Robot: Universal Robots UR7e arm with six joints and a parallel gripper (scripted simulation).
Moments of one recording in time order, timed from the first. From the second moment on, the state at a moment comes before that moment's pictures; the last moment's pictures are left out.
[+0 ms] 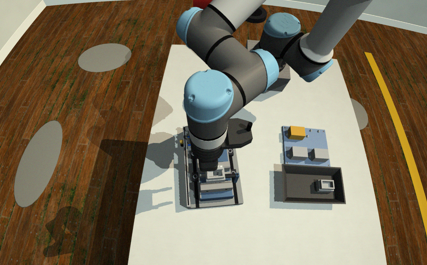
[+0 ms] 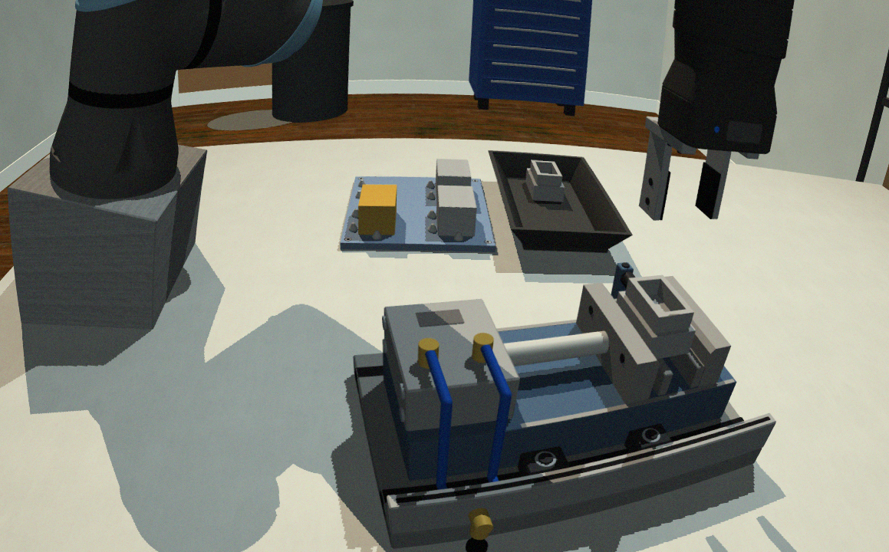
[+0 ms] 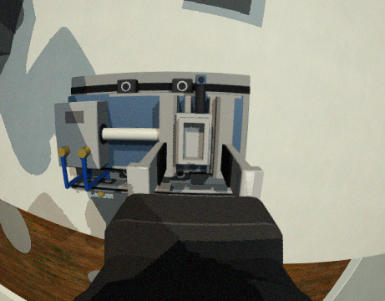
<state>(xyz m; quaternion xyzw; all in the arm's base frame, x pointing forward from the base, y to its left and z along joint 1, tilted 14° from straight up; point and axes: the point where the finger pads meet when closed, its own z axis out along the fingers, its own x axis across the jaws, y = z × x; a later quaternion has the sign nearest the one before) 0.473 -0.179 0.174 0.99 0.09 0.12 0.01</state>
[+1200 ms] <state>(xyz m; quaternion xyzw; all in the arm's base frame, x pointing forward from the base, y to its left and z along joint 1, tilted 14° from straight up) 0.474 -0.179 0.171 0.99 0.09 0.12 0.01</state>
